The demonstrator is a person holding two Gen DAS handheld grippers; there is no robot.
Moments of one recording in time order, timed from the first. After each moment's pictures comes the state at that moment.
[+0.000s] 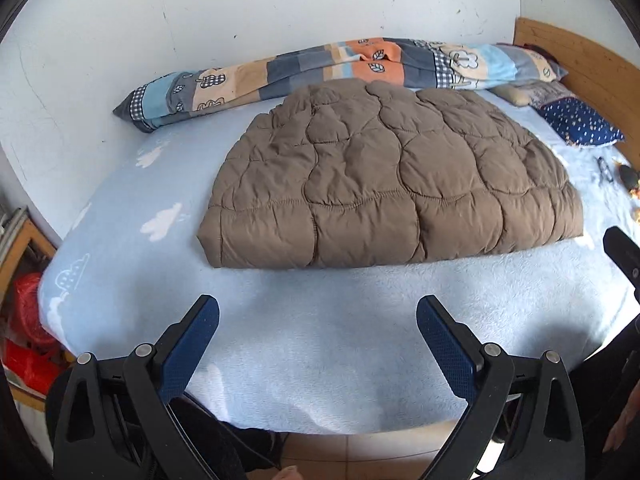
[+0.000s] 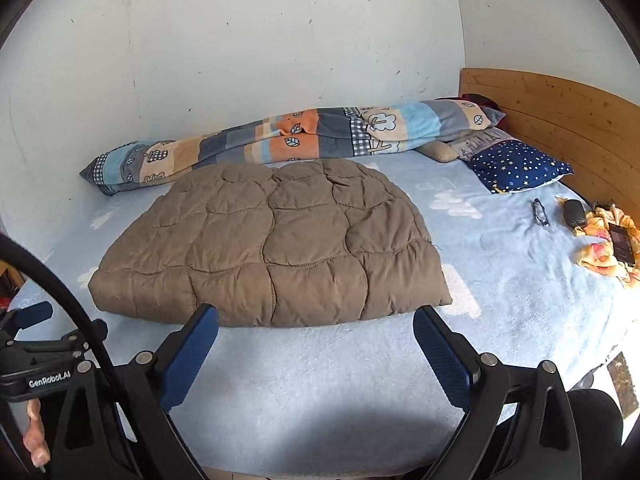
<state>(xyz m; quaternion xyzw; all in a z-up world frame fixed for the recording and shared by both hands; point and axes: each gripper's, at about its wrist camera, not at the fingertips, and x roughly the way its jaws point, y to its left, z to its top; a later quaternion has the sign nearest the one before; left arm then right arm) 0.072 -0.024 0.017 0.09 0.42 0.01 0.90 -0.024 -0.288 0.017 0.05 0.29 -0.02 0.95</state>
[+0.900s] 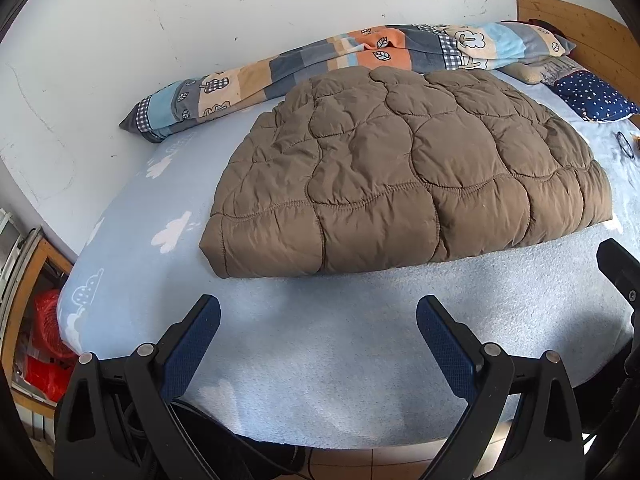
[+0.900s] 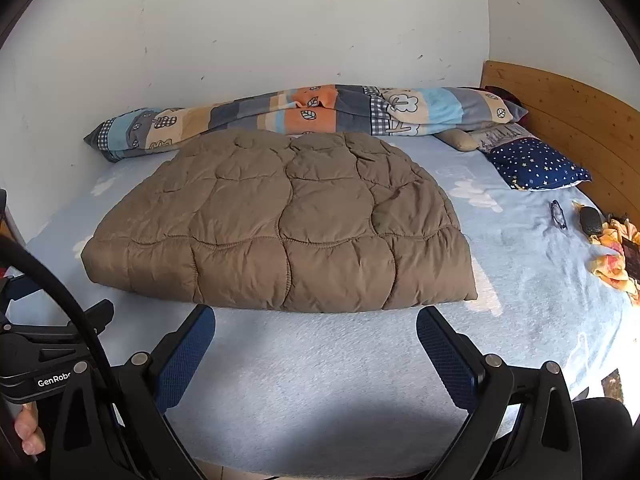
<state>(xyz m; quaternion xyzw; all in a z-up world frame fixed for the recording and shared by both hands) 0.088 -0.034 -0.002 0.12 0.42 0.03 0.90 -0.003 -0.263 -0.005 0.02 0.34 0.00 0.94</state>
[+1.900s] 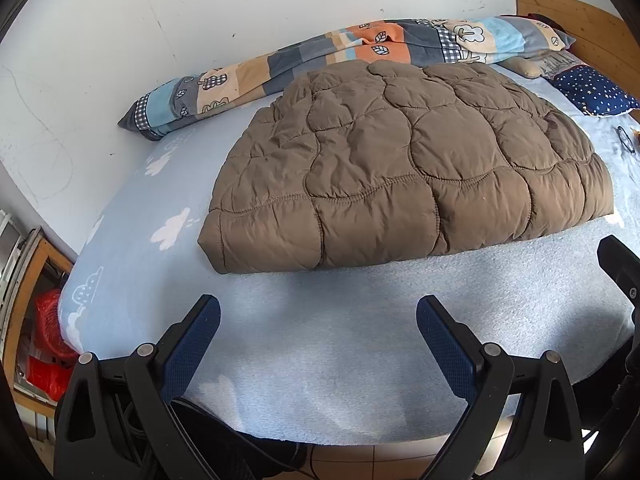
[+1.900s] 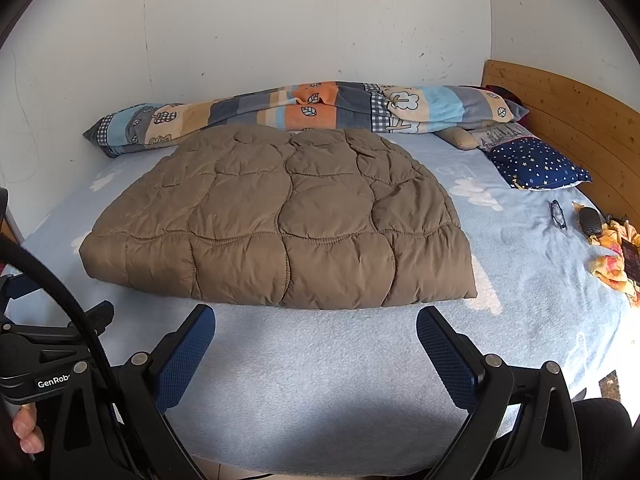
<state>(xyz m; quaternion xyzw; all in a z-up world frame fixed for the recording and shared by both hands) 0.088 -0.036 -0.005 0.13 0.43 0.03 0.89 -0.003 -0.262 -0.005 0.02 0.34 0.00 0.94</state>
